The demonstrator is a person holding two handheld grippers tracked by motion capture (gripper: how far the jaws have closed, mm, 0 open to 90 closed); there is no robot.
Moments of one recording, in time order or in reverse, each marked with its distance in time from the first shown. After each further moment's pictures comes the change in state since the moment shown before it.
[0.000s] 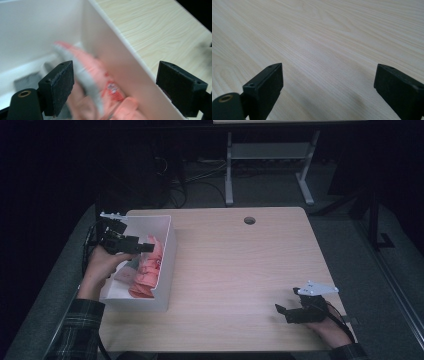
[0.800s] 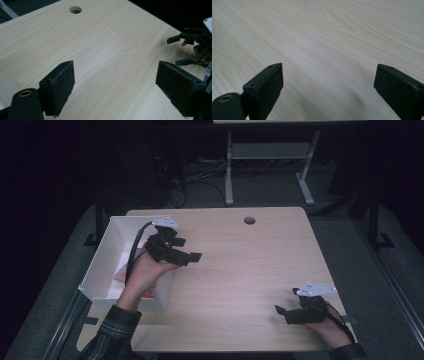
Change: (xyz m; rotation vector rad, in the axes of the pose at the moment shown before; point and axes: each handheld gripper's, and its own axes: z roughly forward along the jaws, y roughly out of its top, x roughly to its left) left arm -0.120 0.020 0.052 -0.024 -0.119 0.198; right arm 0.001 0.000 0.001 0.011 0.001 -0.022
